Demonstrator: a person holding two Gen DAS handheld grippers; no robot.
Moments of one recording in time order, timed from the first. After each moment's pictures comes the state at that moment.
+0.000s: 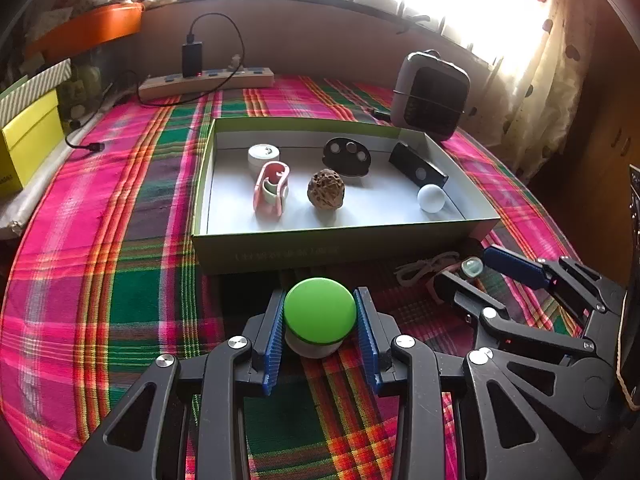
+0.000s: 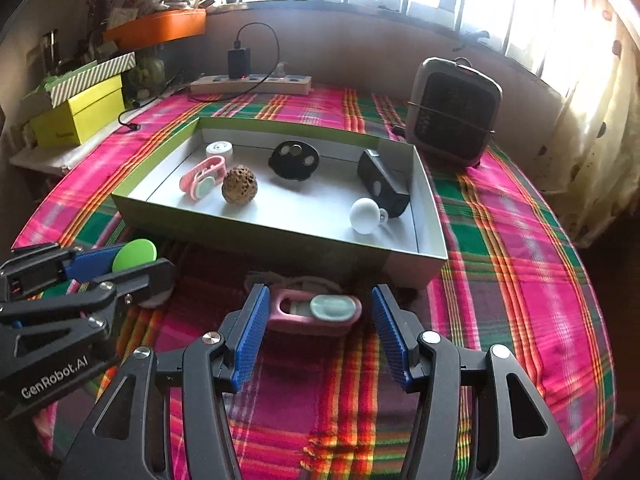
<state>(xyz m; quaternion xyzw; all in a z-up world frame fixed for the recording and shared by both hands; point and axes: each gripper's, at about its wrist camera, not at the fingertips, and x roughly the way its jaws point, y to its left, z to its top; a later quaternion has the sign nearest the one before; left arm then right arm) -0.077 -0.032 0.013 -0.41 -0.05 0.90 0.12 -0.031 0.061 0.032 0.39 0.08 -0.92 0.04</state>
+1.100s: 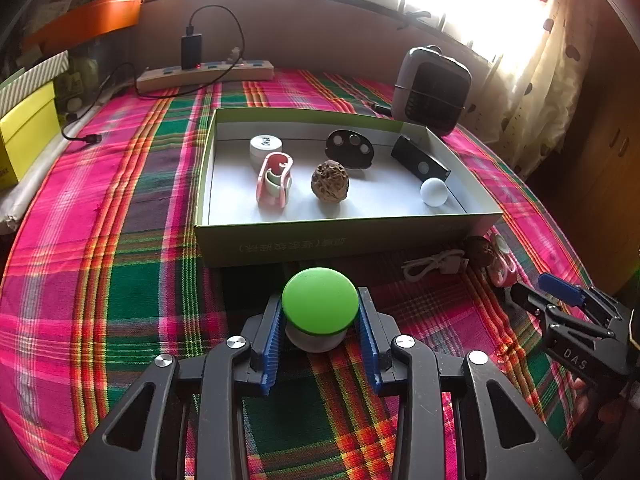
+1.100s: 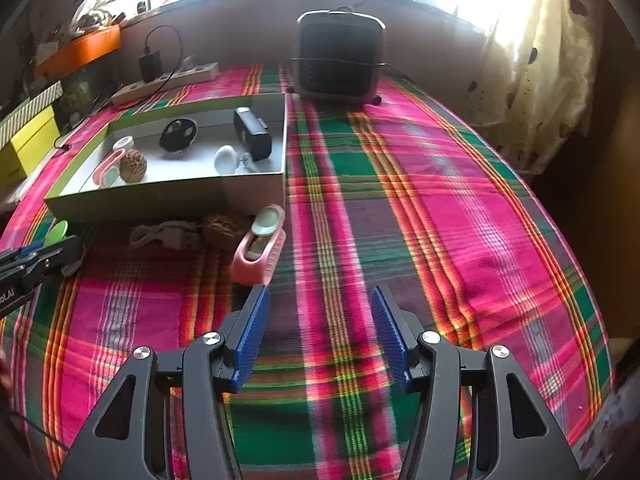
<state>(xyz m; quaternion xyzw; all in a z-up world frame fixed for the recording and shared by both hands) -0.078 -0.036 0.009 -0.42 -0.05 0.90 0.12 -0.005 0.139 0.024 0.42 0.01 -0.91 -0.06</state>
